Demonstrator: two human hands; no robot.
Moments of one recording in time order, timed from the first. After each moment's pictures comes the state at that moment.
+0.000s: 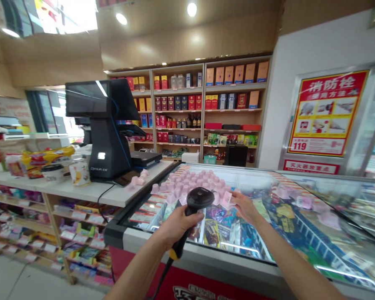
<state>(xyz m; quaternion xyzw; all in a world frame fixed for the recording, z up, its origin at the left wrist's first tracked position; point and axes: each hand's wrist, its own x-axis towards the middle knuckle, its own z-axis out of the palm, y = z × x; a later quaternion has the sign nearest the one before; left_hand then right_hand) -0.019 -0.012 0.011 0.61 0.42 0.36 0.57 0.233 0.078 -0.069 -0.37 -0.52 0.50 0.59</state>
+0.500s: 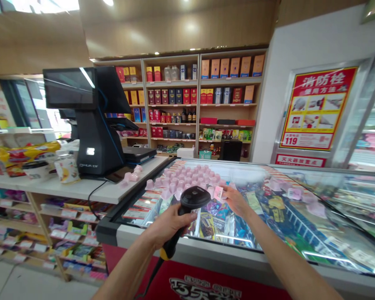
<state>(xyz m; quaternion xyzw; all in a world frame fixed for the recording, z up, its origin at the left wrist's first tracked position) -0.031 -0.011 0.008 0.65 0.40 0.31 0.56 0.215 0.075 -0.062 -0.33 -0.51 0.53 0.60</state>
